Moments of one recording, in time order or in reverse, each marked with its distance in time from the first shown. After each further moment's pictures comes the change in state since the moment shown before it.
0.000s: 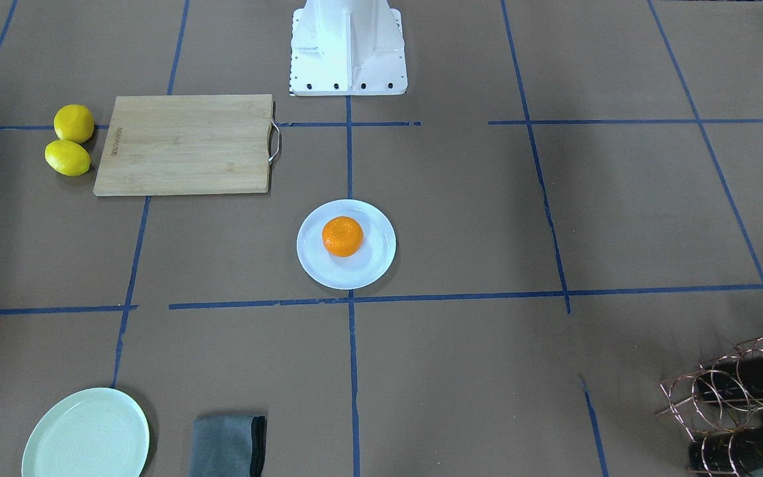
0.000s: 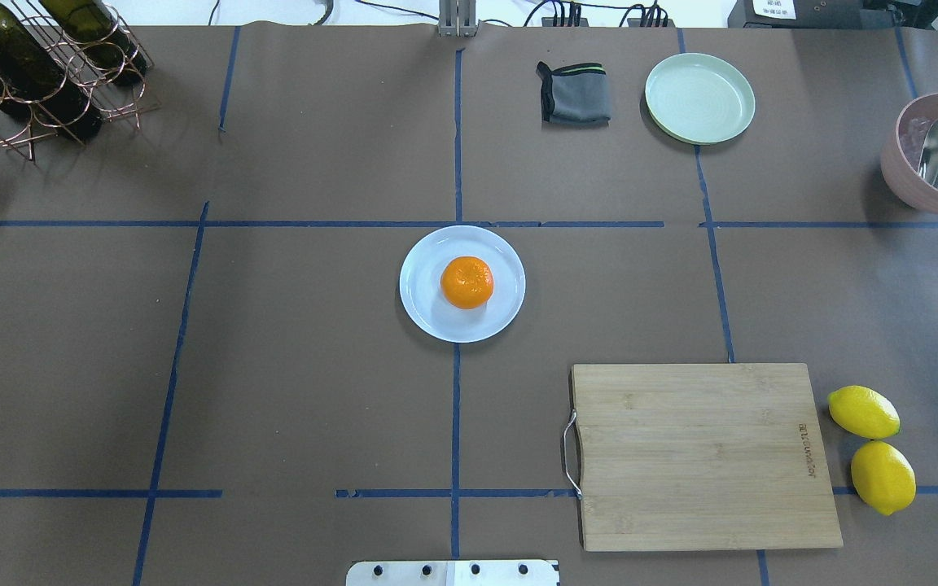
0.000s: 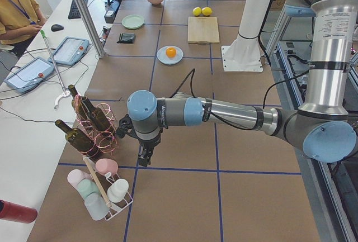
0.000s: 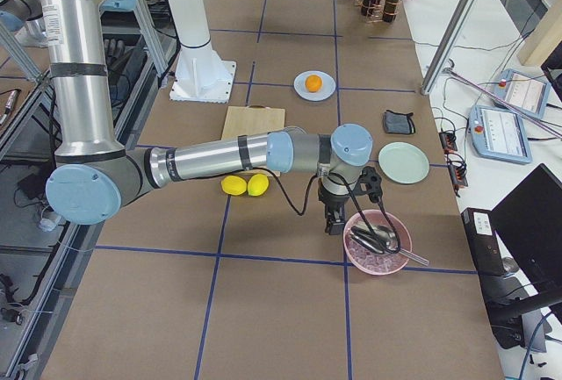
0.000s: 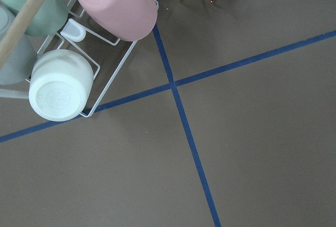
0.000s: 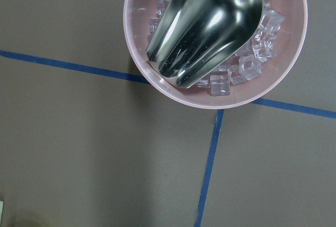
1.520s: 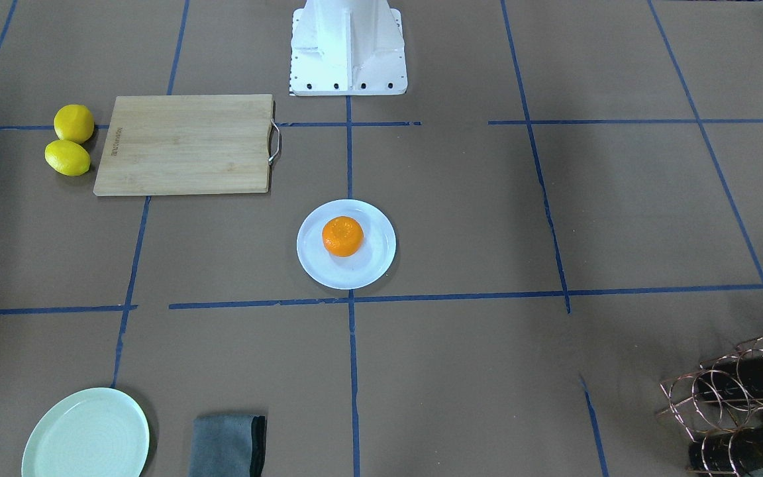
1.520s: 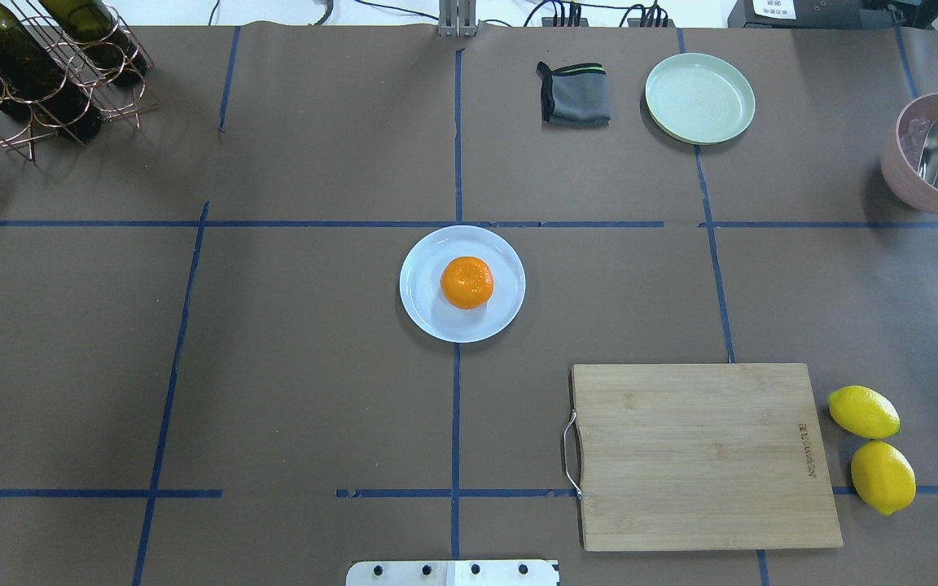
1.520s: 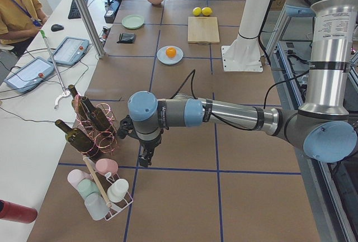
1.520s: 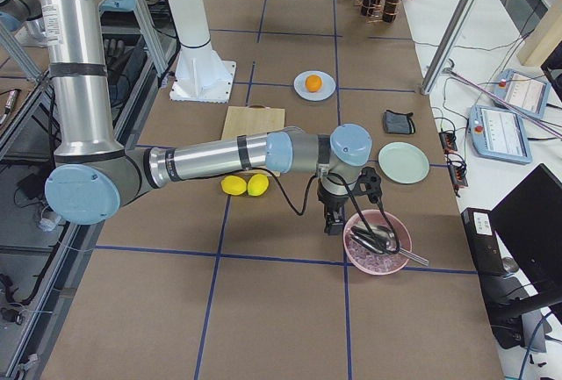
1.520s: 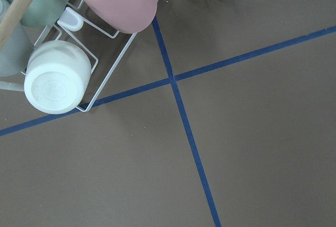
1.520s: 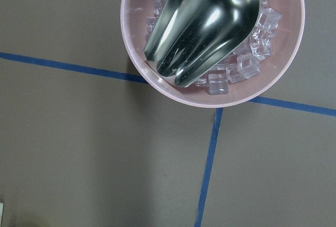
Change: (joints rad) left arm 0.011 -0.001 0.004 -0.012 0.010 -0.008; right arm 0.000 -0.001 0.002 0.002 0.000 0.011
